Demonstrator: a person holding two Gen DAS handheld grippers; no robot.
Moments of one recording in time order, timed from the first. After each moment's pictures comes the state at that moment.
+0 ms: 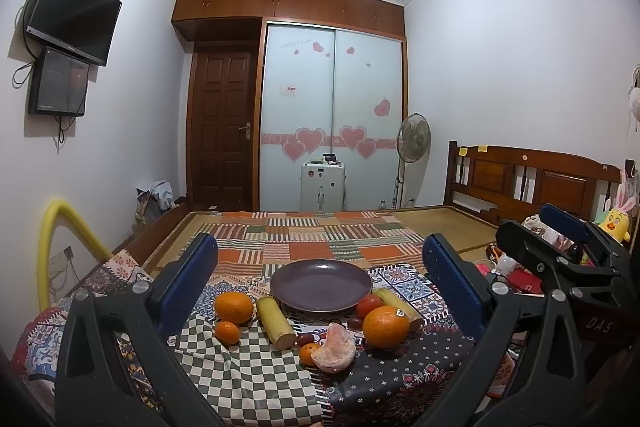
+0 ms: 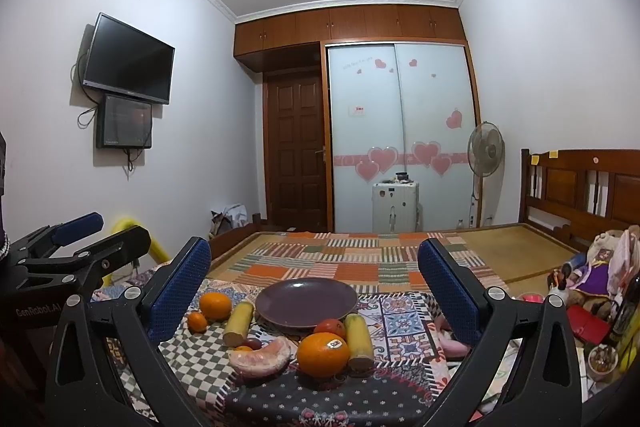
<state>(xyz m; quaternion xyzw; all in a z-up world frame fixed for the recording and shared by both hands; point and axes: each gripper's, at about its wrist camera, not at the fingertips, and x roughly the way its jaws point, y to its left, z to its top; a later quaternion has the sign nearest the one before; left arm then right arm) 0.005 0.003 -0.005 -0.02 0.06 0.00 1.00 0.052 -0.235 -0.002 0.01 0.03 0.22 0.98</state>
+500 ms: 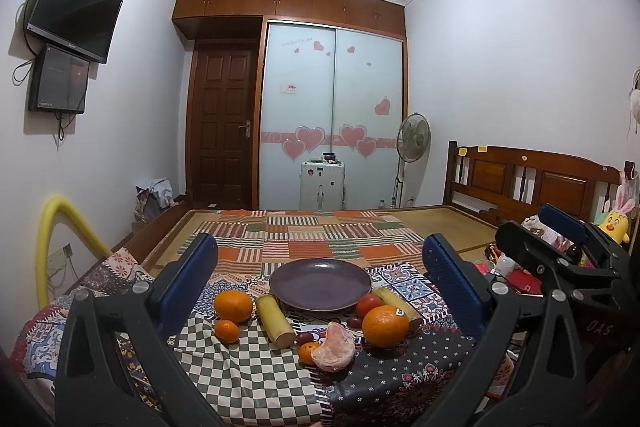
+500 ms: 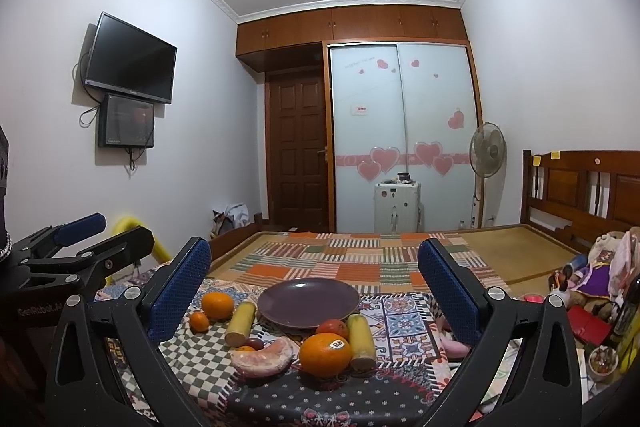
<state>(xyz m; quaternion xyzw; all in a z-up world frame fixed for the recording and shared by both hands) 0.007 0.005 -0.005 -0.03 0.06 0.00 1.00 0.051 -0.234 0.001 0.01 0.03 0.22 0.97</state>
